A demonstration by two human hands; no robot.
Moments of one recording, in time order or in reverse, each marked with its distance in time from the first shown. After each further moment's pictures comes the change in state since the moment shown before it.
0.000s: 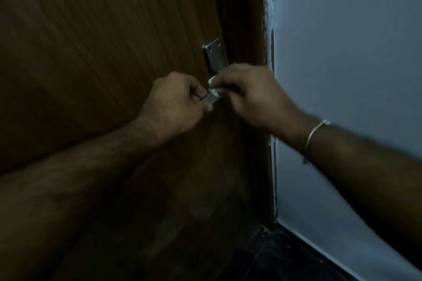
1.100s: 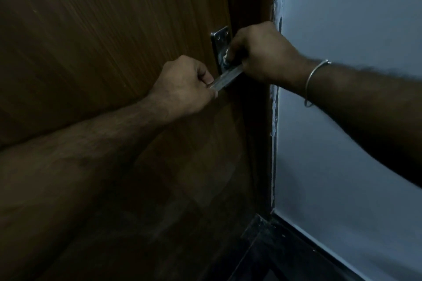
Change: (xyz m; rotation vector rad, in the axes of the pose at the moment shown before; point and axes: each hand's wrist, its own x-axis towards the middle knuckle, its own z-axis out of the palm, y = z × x) left_hand -0.002 0.000 -0.002 0.005 0.035 0.025; right_hand 0.039 -0.002 -0.026 -0.186 -0.141 0.080
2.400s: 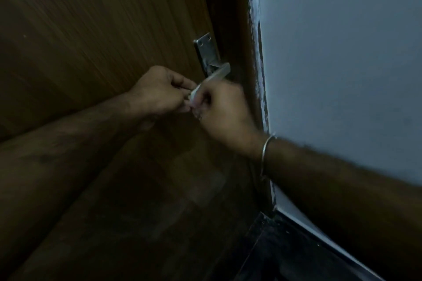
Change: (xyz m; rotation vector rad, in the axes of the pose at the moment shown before) left_hand 0.000 -0.003 -0.013 -0.312 -0.181 -0.237; right_hand -0.062 -0.044 0.069 0.506 0.145 0.132
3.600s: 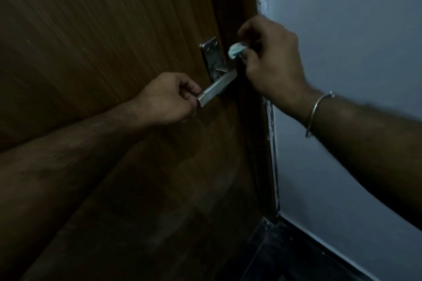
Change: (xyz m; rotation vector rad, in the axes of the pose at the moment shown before) left_hand -0.002 0.003 0.000 0.203 -0.013 0.102; right_hand 0.050 0.014 -0.076 -0.178 0.335 -0.116
